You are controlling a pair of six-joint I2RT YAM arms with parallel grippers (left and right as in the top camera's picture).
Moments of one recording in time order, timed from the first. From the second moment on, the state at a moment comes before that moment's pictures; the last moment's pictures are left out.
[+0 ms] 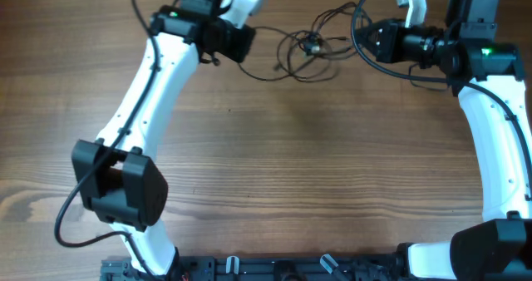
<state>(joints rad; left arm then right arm) -0.26 1.92 1.80 -0.86 0.26 0.21 -0.02 1.58 1.49 -0.72 -0.73 0.11</state>
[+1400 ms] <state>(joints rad) 0.00 1.71 1.80 -0.86 0.40 0.16 0.19 1.69 1.45 -0.76 -0.48 0.14</state>
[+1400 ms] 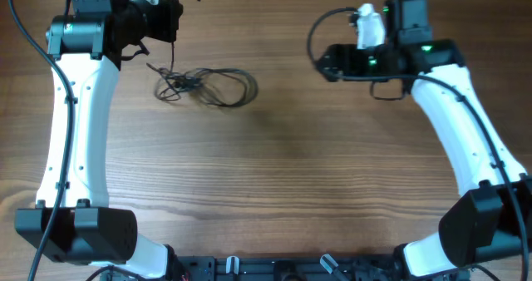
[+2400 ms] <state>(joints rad) -0.19 1.70 1.80 -0.85 0.45 0.16 0.49 1.94 1.45 -0.61 -0.60 0.03</state>
